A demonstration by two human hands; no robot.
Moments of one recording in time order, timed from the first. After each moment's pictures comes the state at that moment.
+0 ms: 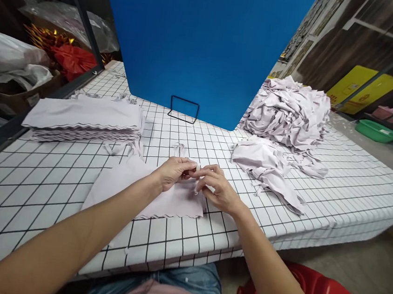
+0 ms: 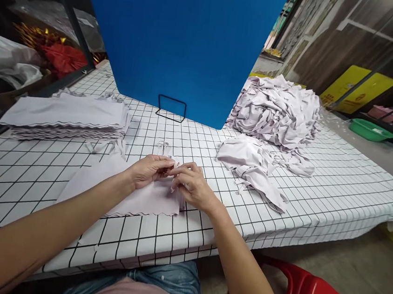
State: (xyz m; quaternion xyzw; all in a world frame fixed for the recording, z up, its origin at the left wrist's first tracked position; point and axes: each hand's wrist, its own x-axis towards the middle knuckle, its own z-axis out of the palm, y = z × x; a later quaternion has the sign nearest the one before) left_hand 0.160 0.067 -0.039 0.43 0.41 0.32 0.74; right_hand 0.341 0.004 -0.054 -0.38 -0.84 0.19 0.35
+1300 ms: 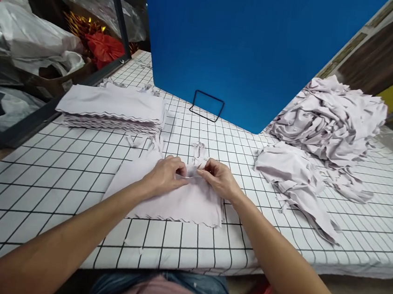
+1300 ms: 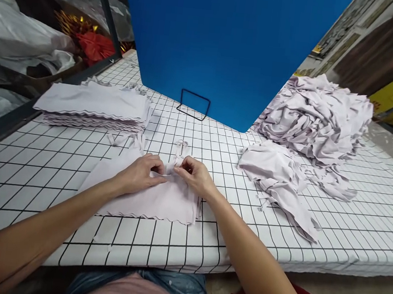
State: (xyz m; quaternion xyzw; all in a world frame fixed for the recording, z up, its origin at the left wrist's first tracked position) left_hand 0.080 0.065 -0.055 0.80 0.48 0.19 0.29; right_hand 0.297 0.064 -0.071 -0.45 -0.68 0.46 0.36
